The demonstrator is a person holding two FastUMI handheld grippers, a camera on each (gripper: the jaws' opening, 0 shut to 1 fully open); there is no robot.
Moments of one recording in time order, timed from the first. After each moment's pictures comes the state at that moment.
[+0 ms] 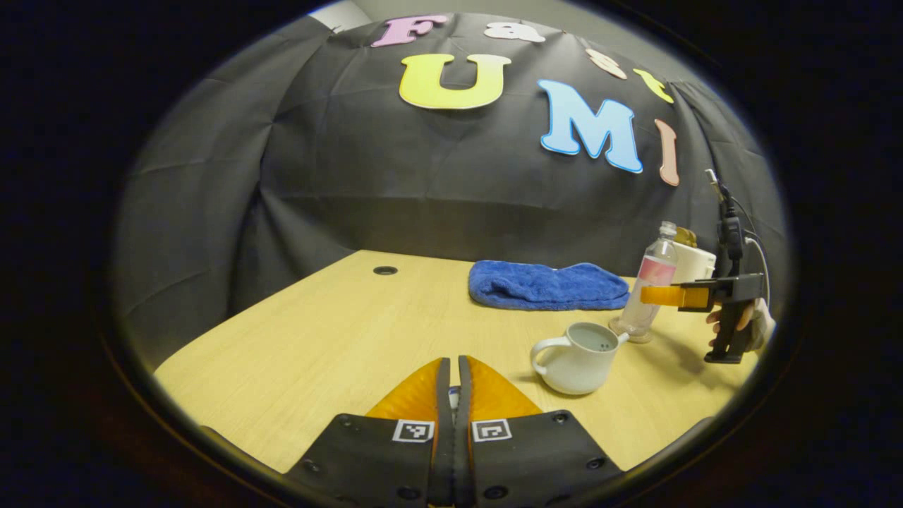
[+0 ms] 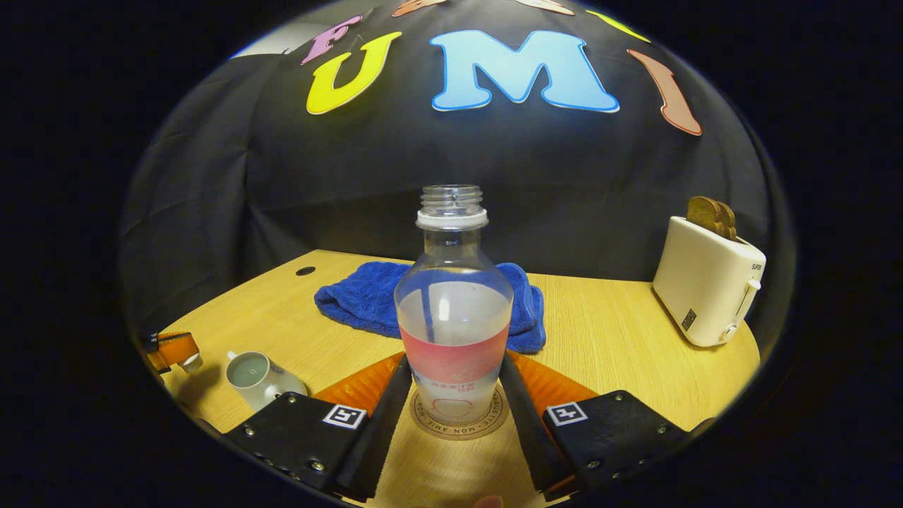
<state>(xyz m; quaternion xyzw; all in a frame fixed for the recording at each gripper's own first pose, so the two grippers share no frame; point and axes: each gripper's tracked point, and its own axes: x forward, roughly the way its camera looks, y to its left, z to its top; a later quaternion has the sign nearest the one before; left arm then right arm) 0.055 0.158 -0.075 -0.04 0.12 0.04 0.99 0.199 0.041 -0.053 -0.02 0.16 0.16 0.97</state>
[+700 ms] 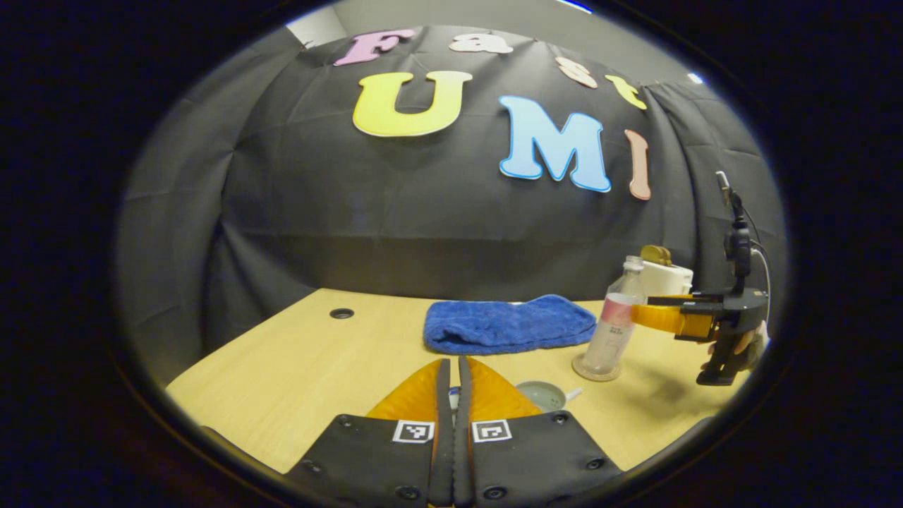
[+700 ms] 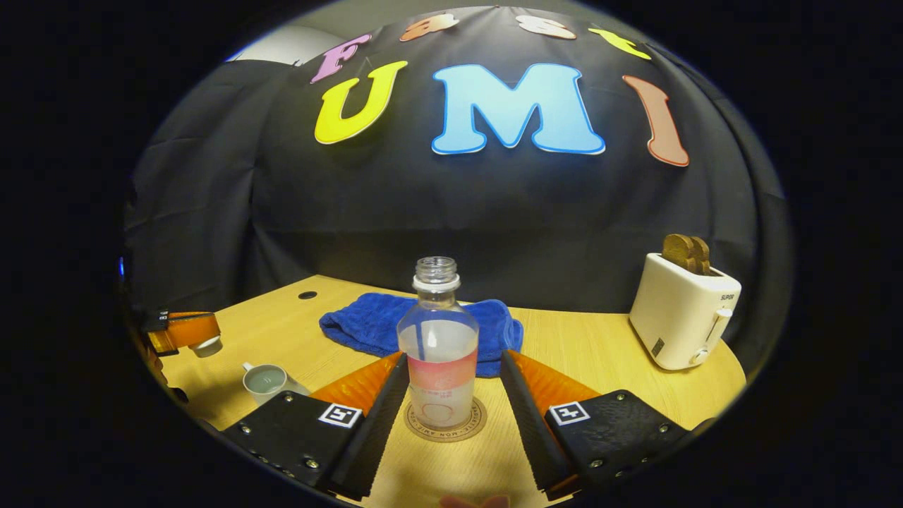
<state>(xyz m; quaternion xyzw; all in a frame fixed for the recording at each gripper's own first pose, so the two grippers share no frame) 0.102 0.096 -0.011 -0.02 0.06 -0.02 1.00 0.172 0.013 -0.009 -0.01 0.09 0.14 0.99</state>
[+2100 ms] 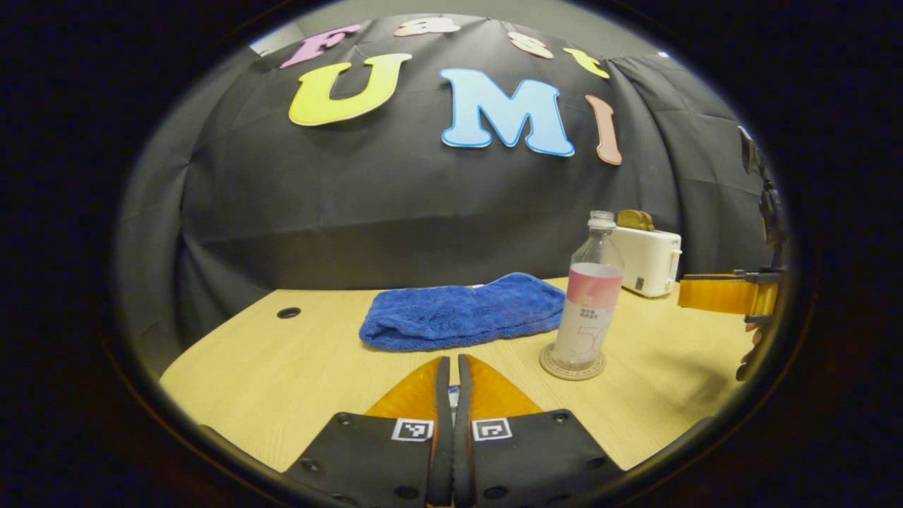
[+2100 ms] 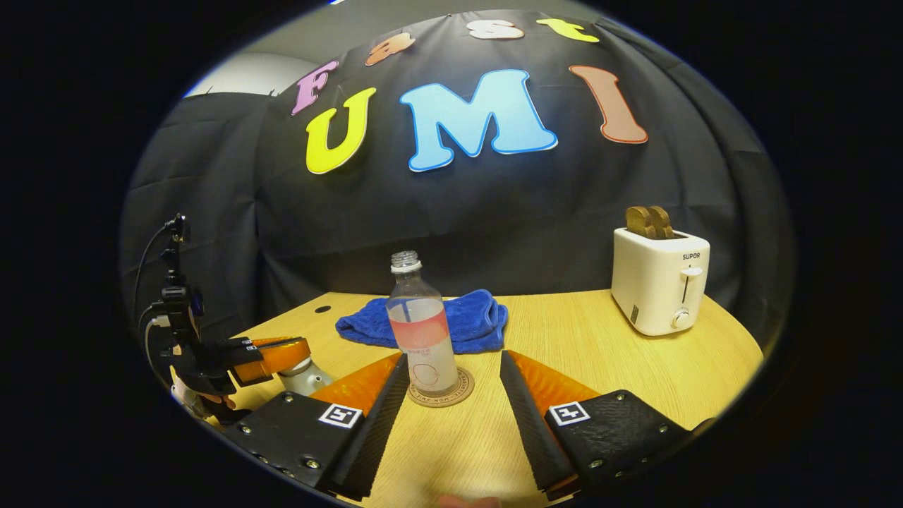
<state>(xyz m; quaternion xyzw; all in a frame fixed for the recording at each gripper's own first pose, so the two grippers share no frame) 0.144 0.016 -0.051 0.03 0.09 -0.06 0.99 0.116 -0.029 -0.014 0.06 0.09 0.15 0.98</state>
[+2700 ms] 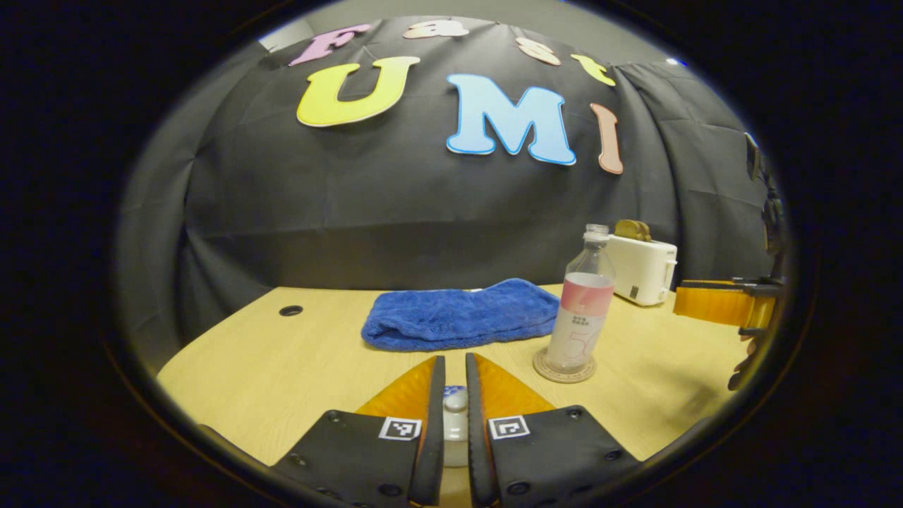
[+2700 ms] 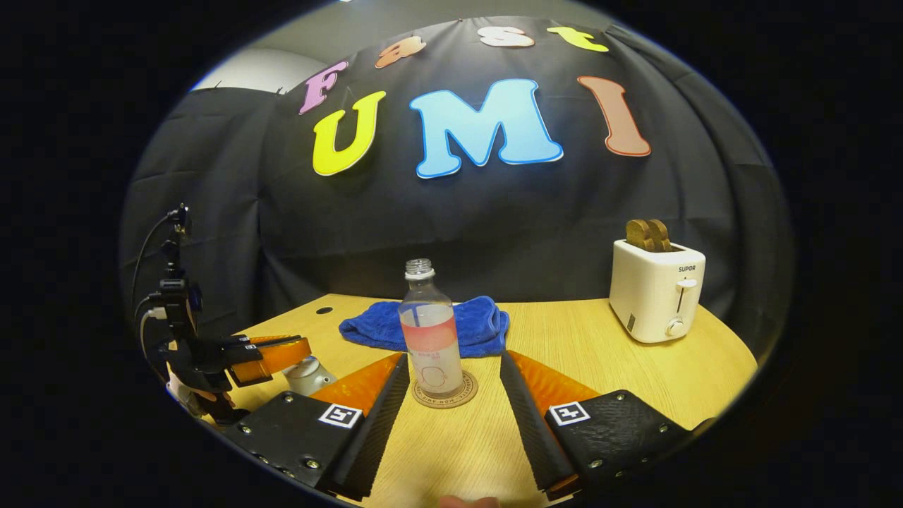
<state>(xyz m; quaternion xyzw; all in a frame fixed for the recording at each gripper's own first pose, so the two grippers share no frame) 0.125 0.018 -0.035 0.01 0.09 -0.06 0.99 0.102 -0.019 -0.001 0.03 0.07 0.14 0.99</state>
